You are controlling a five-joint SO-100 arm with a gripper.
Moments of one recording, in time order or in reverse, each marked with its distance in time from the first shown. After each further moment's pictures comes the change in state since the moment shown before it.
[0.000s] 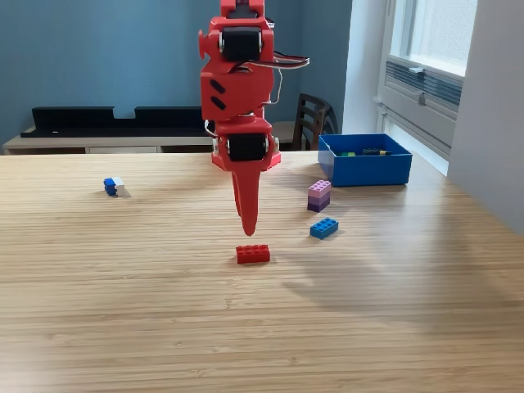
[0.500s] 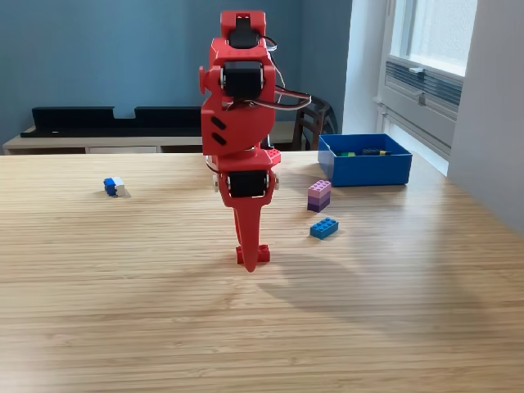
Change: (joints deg) arm 0.0 -12.8 -9.5 0.0 -0.4
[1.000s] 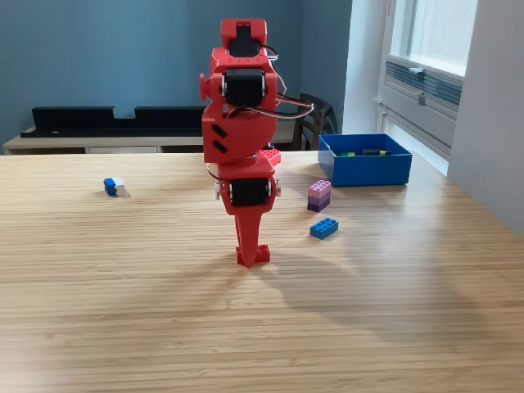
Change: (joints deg) arm -1.1 -4.2 -6.9 4.3 -0.2
